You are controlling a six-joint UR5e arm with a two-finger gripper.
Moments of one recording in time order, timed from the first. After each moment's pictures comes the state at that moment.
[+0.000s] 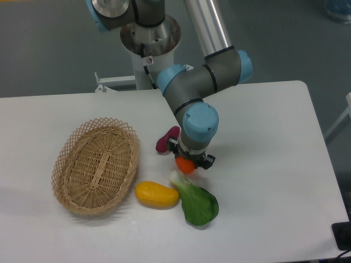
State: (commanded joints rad) arm 2.43 -1.98 -1.74 -1.10 1.56 0.94
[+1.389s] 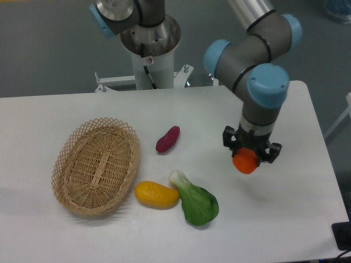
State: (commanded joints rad) arm 2.65 -1.97 -1.51 -1.10 1.56 1.17
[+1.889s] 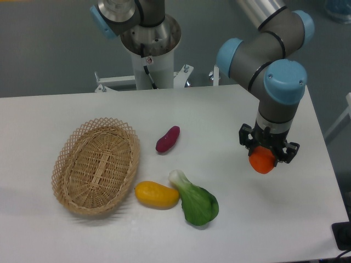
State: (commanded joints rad) arm 2.65 -2.01 -1.46 -1.10 1.60 1.21
